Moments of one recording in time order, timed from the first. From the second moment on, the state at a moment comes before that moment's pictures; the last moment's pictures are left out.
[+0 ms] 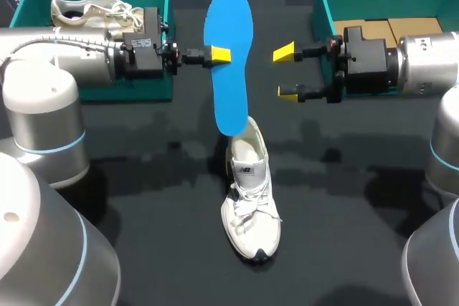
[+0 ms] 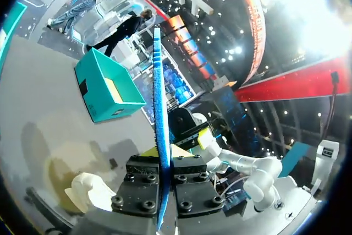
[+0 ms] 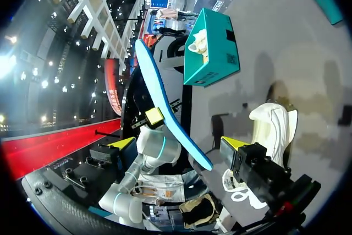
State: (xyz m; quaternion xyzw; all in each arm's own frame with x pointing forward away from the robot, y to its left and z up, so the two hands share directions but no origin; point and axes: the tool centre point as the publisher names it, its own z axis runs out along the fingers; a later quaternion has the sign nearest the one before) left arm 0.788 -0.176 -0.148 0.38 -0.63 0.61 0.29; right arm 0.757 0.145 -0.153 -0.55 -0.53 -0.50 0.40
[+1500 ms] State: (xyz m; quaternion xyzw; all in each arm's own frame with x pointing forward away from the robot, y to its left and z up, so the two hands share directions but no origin) left arm 0.778 -0.161 -0.119 -0.03 -0.69 0.72 -0.08; right arm 0.757 0.145 -0.153 -0.55 -0.53 -0.50 0.40
